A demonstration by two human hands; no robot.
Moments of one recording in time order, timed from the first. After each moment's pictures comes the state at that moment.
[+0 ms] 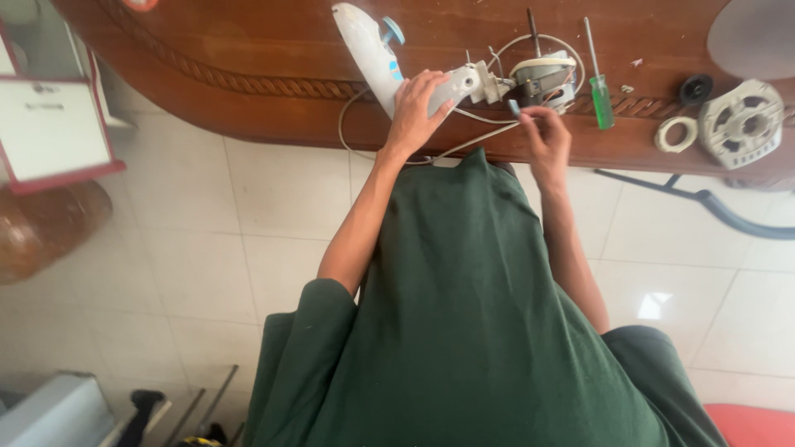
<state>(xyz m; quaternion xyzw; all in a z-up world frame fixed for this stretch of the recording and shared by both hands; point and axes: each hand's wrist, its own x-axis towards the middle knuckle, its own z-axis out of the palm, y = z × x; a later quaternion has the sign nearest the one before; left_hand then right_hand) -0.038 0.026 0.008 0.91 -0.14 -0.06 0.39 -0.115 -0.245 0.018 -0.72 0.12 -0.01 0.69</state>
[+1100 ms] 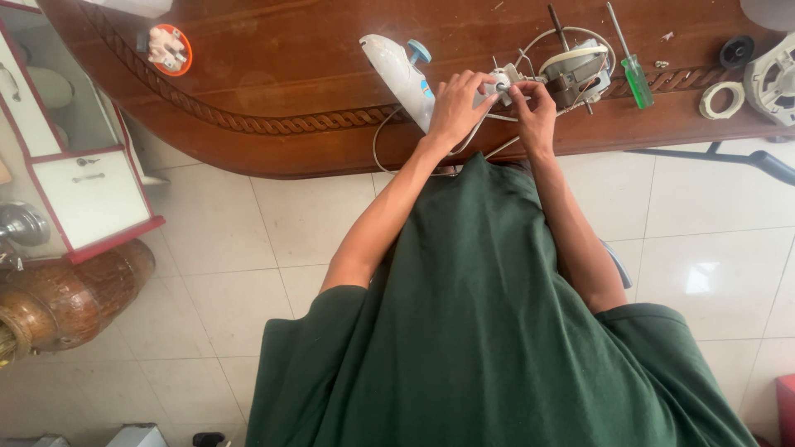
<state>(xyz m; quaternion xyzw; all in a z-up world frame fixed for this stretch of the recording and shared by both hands) 0.008 0.022 0.033 0.90 -0.20 -0.14 0.36 -0.063 -0.158 -0.043 -0.72 0.21 -0.04 0.66</state>
